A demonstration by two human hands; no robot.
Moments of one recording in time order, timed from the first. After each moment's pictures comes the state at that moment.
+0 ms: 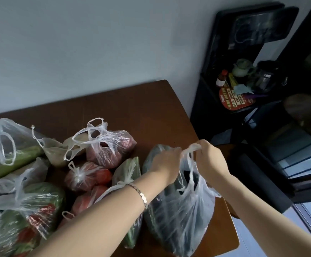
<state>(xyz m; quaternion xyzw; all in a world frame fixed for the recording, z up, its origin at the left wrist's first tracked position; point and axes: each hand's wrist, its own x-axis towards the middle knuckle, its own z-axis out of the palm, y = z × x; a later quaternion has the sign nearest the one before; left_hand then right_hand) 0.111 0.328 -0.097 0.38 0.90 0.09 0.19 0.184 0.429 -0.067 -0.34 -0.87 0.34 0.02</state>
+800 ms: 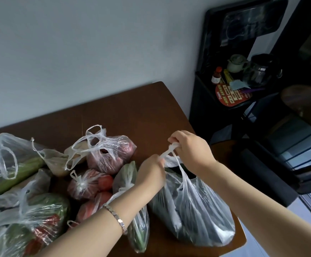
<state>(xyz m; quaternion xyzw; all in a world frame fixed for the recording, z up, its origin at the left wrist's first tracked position) 0.116 0.293 -0.069 0.11 0.92 0.27 0.26 0.157 0.417 -0.050 -0.13 -0.95 0.28 0.10</state>
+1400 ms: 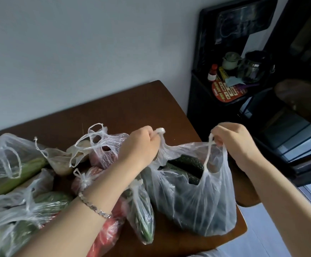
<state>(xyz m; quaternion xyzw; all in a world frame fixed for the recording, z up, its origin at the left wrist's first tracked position) 0.093 0.278 0.001 0.26 0.92 0.26 0.12 0.212 0.445 -0.011 -0.36 -0.72 0.58 0.15</state>
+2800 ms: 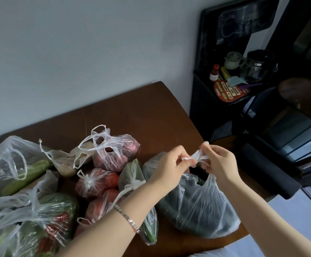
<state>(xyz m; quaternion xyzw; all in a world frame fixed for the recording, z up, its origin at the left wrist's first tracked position) 0.141 0.290 -0.049 0.33 0.80 0.43 0.26 0.217 0.406 -0.069 -0.42 -0.59 0.66 0.18</state>
